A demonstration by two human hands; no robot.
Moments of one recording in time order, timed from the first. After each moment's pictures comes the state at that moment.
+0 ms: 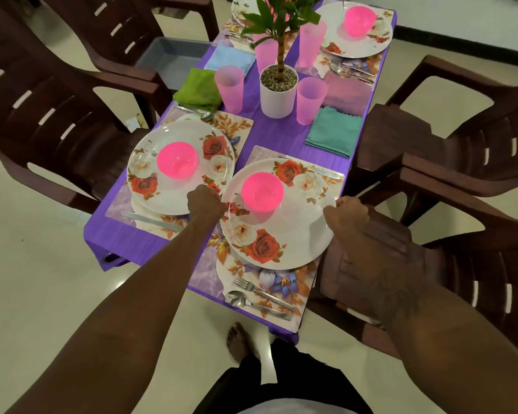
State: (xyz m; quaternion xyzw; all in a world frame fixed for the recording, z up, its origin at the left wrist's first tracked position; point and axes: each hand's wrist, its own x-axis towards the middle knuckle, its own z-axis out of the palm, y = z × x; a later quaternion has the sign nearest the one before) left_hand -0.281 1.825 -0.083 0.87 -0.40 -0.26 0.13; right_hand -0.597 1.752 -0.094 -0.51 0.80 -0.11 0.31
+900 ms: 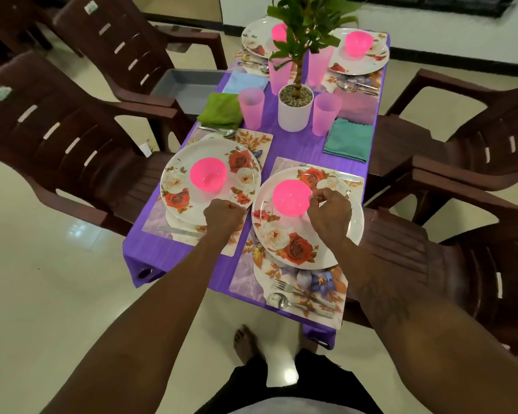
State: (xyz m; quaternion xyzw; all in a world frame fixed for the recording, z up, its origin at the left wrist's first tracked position) left_hand -0.243 1.863 -0.058 0.83 -0.32 -0.34 0.30; right_hand -0.486 1.807 -0.069 -0.60 0.69 -0.33 0.23
